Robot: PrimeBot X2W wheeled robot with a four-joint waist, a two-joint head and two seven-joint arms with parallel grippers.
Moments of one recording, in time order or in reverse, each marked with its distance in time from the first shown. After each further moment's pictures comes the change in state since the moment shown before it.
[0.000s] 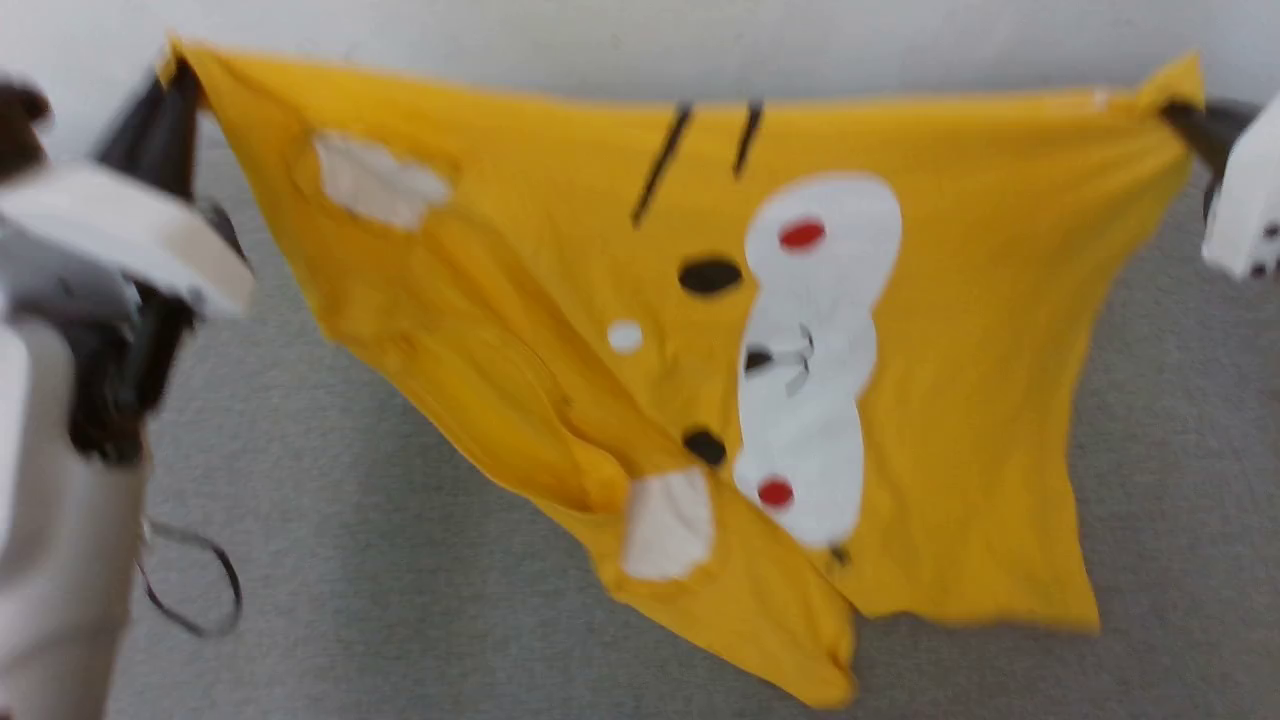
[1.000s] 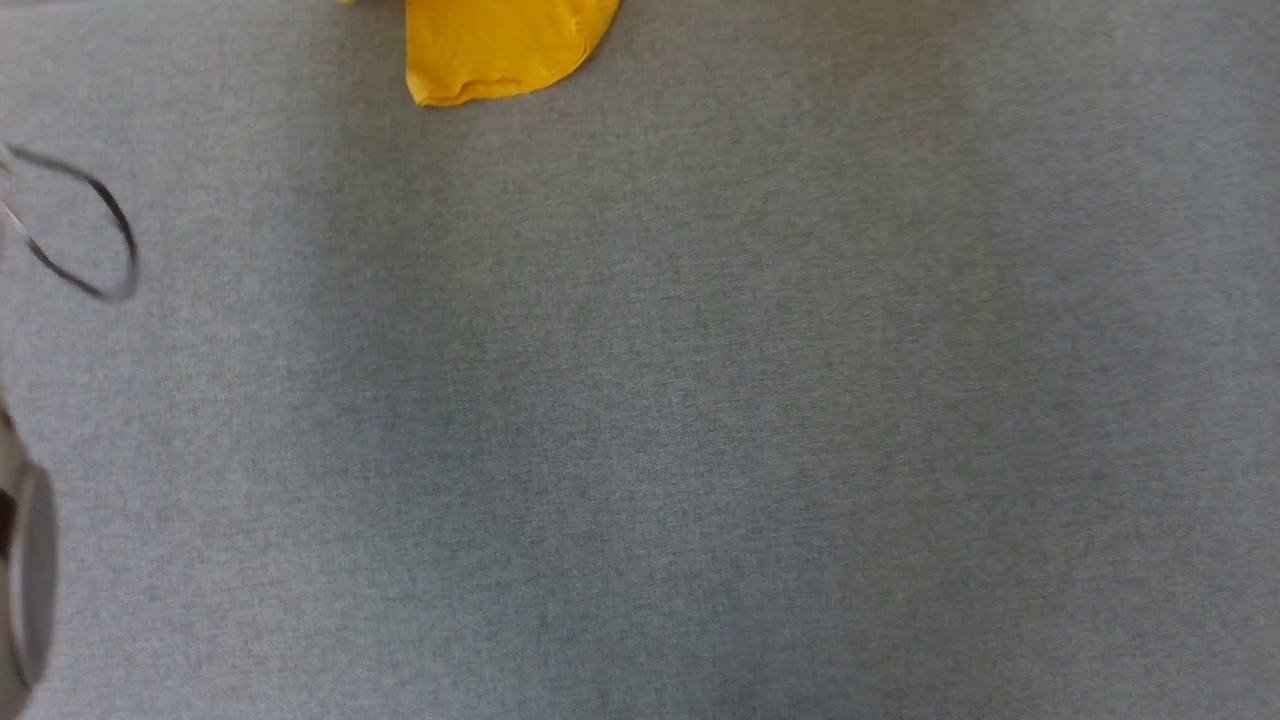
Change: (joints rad) left arm -0.860 -0.053 -0.072 0.807 0.117 -0.135 -0.343; right arm -0.635 0.092 0.261 0.502 -0.042 0.001 -0.700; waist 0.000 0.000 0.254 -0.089
